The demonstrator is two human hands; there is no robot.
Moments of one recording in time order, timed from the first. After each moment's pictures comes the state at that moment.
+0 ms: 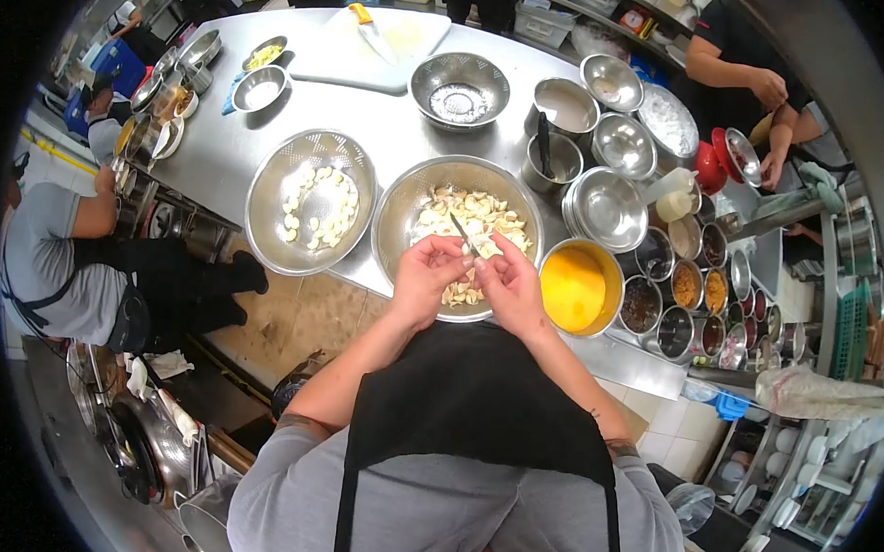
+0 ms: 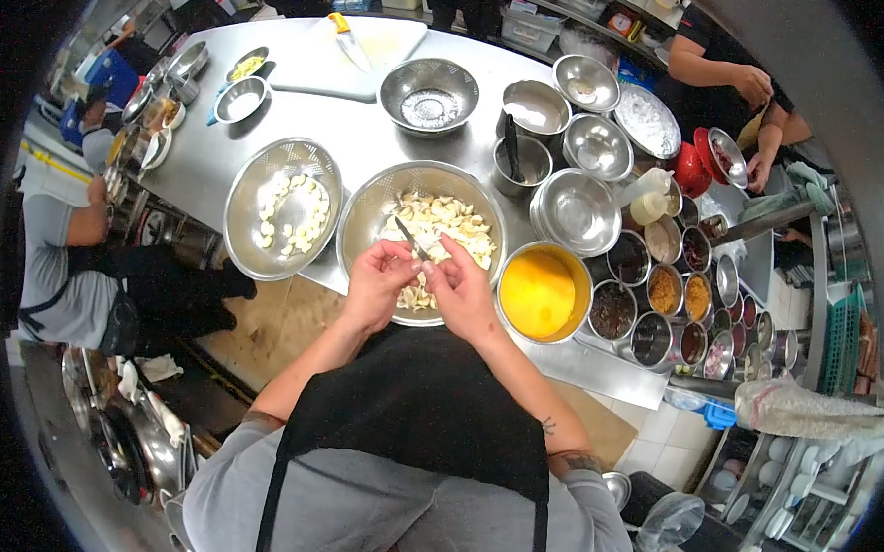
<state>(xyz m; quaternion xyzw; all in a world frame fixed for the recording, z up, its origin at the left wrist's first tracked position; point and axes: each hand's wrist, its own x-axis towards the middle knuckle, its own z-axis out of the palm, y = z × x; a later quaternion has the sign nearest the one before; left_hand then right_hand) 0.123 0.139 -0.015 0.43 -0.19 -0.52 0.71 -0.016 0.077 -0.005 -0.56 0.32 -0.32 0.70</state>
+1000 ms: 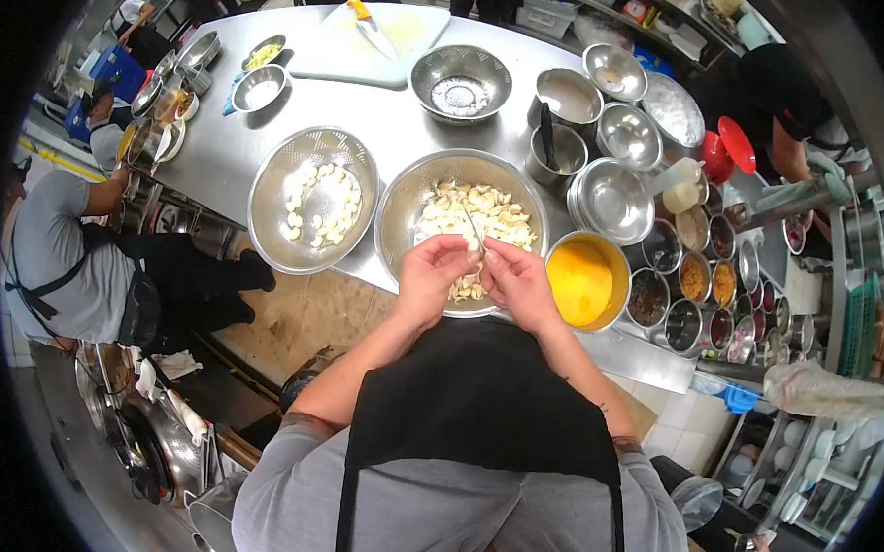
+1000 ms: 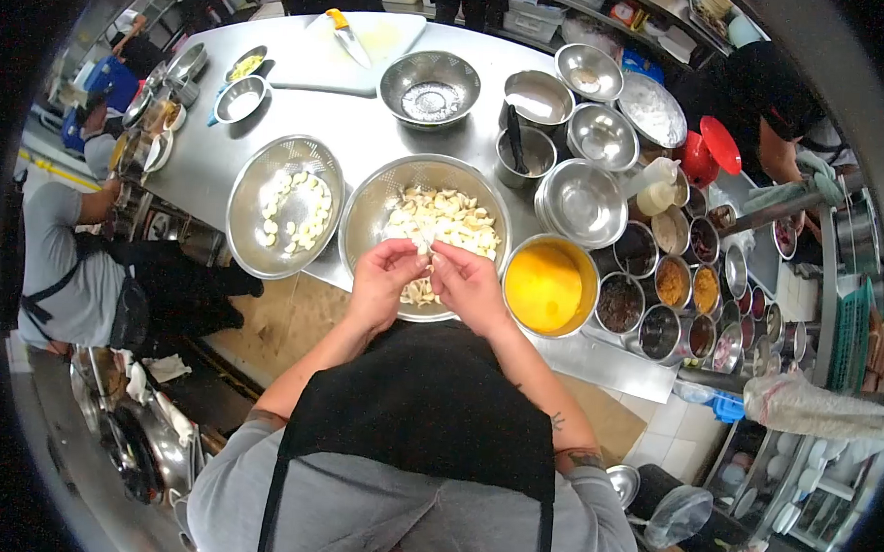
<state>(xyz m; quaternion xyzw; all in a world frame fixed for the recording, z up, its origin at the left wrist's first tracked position) 0.119 0.141 -0.015 0.48 -0.17 -0.53 0.68 -0.027 0.067 0.003 -0.44 0.31 -0.24 0.81</state>
